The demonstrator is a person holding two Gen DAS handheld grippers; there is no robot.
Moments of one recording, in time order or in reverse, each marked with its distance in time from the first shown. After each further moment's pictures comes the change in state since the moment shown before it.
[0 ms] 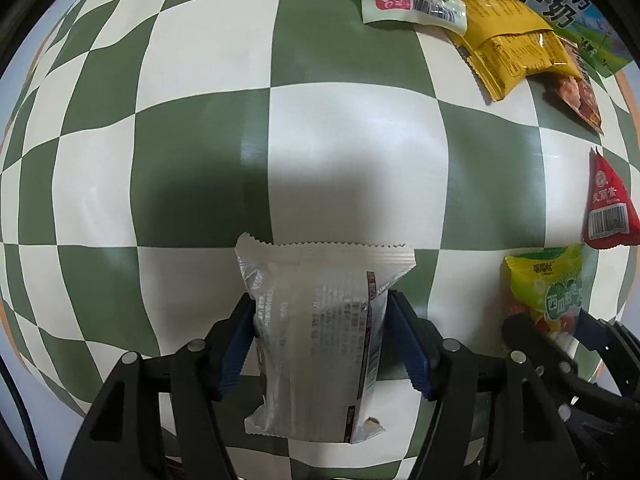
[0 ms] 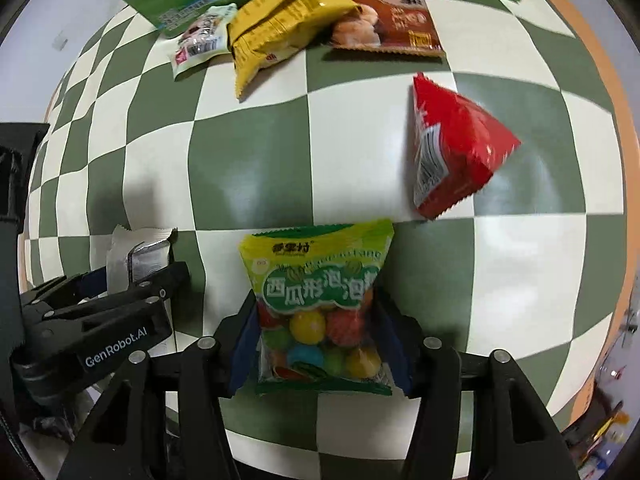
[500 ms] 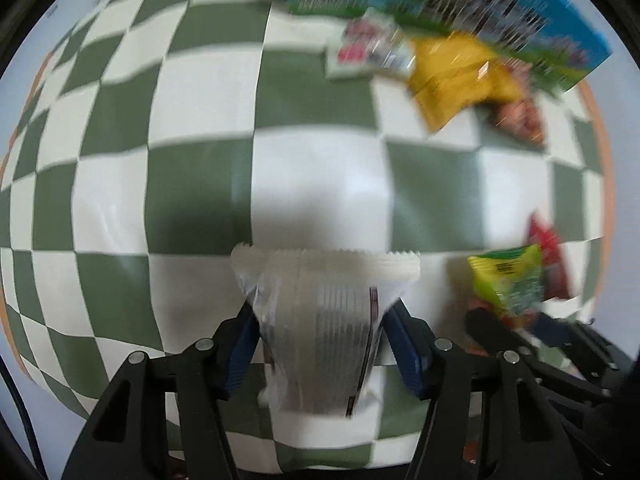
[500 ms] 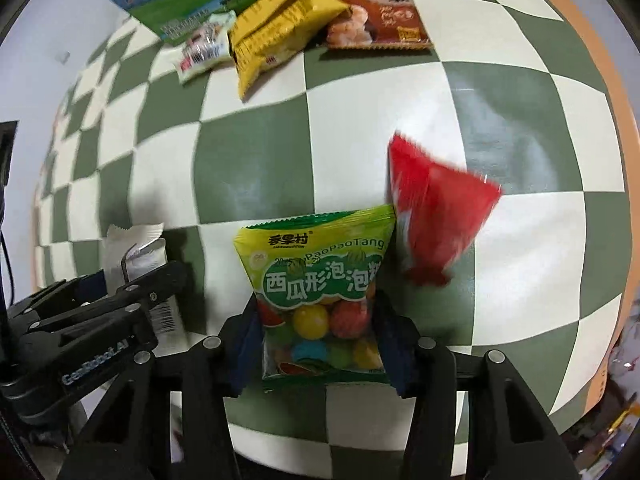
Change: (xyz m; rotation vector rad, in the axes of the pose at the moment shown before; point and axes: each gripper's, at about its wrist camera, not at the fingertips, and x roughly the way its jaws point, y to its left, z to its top) left arm -0.071 -0.002 -0.046 0.013 -0.080 -0.054; right arm -0.012 -0.004 -0.004 0.035 -0.029 0.062
